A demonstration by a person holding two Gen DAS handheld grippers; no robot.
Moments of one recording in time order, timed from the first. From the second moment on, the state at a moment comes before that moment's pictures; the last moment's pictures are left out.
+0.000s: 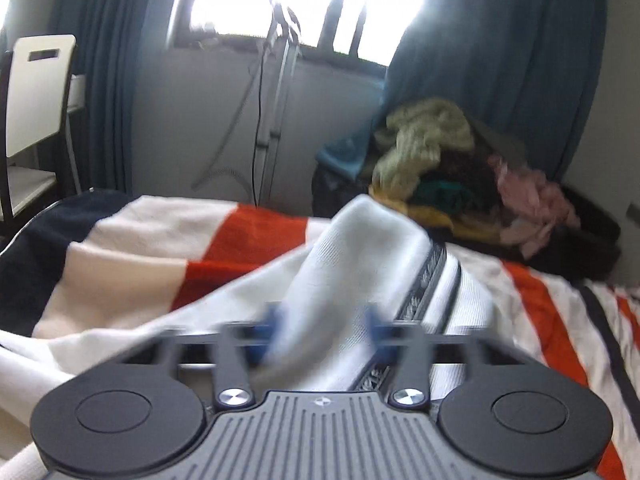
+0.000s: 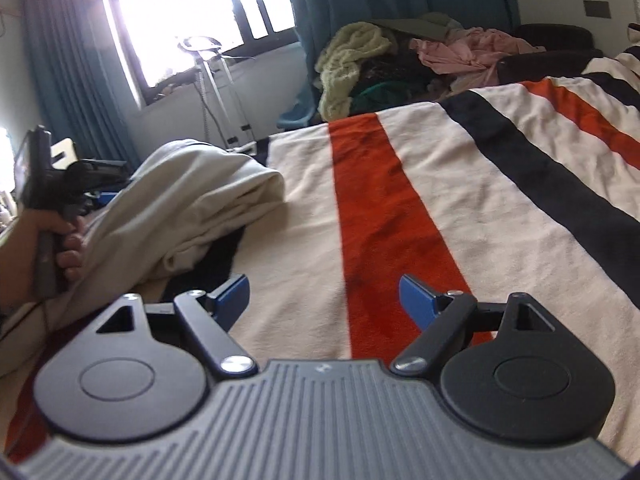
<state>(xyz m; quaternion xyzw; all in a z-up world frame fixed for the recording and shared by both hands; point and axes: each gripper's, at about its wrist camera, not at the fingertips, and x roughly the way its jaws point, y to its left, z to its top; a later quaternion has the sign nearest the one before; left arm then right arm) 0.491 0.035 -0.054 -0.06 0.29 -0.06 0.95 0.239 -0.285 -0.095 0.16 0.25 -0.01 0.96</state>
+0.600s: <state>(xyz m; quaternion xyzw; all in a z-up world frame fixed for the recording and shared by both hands) 0.148 -0.035 -0.016 -0.03 0.18 -0.15 0.97 0.163 -0.287 -0.047 0.12 0.17 -0.01 0.98</state>
